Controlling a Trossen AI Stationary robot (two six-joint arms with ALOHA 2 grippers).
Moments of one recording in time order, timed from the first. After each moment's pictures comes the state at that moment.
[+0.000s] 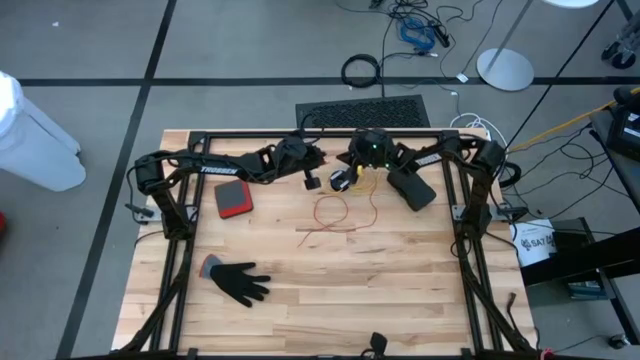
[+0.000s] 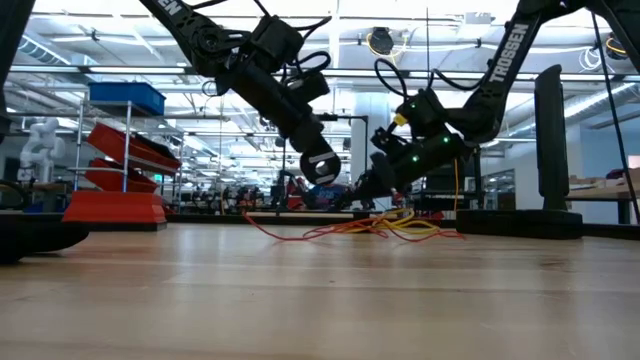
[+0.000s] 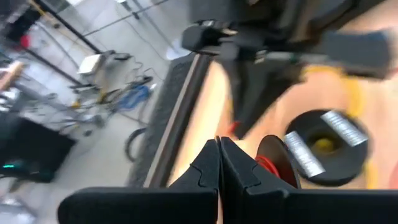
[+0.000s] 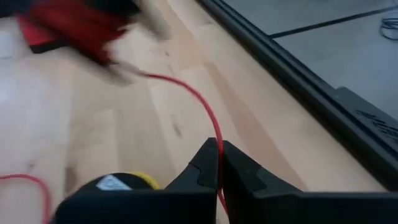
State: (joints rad) left arm 0.35 1.73 1.04 0.21 -0.24 0.46; right arm -0.62 1.87 0.79 0.64 -0.25 -0.06
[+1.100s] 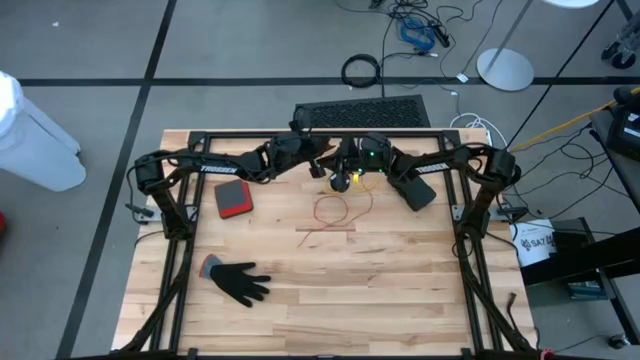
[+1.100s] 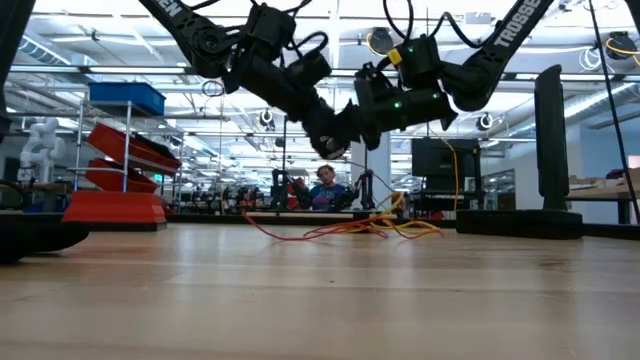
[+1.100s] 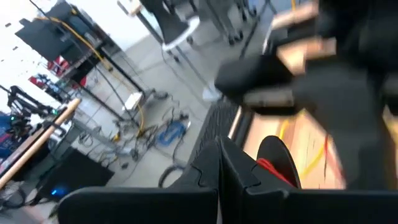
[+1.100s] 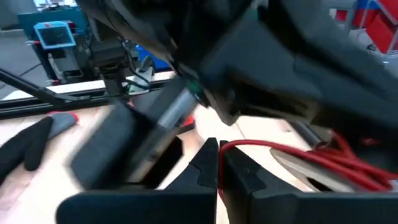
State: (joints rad) left arm 0.37 1.73 1.04 0.46 -0.29 0.56; right arm -0.44 1.76 0.86 0.73 -0.30 0.03
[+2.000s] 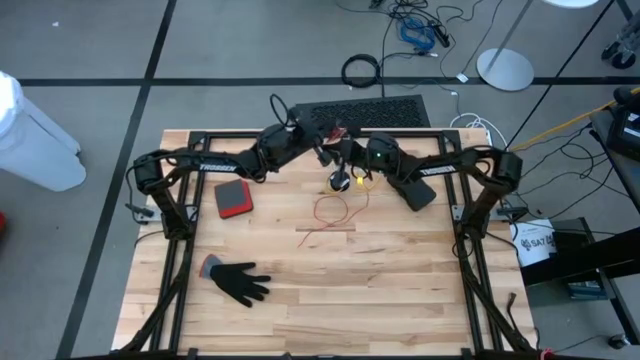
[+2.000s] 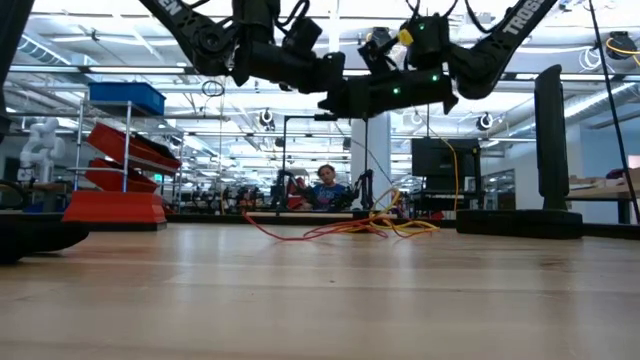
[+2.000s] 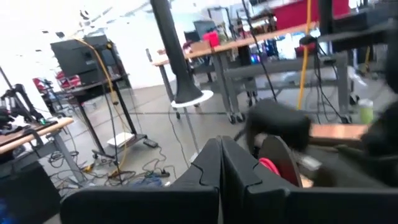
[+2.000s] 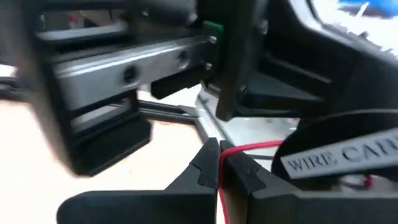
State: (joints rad) left arm 0.39 1.72 1.06 0.76 -0.21 0.29; right arm -0.40 1.69 0.86 0.82 -0.08 -0.31
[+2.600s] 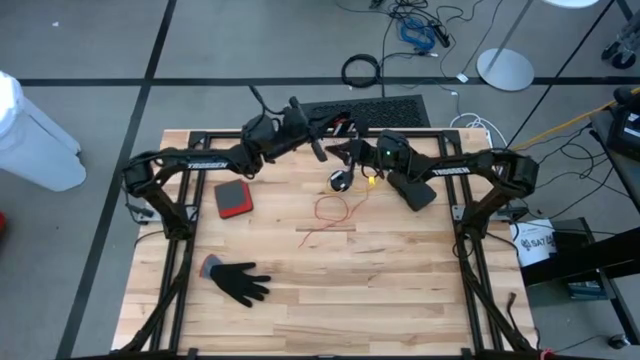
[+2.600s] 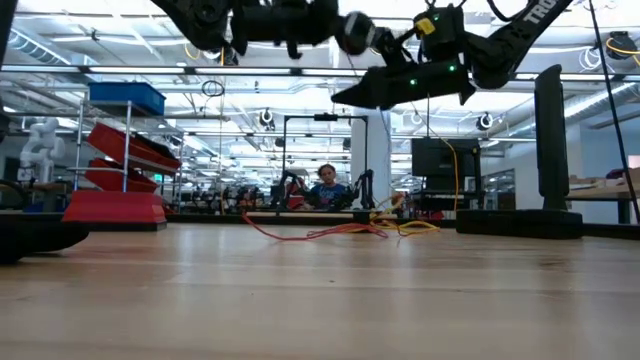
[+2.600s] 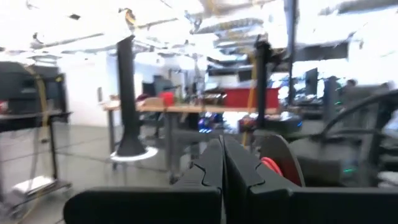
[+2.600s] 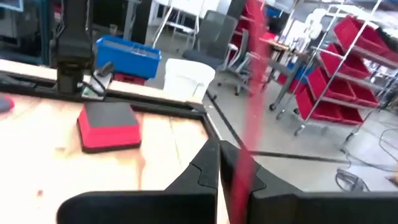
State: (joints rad) left arm 0.38 1.64 1.13 0.82 0.00 0.04; right arm -0.43 1.57 0.80 0.73 -0.14 -0.31
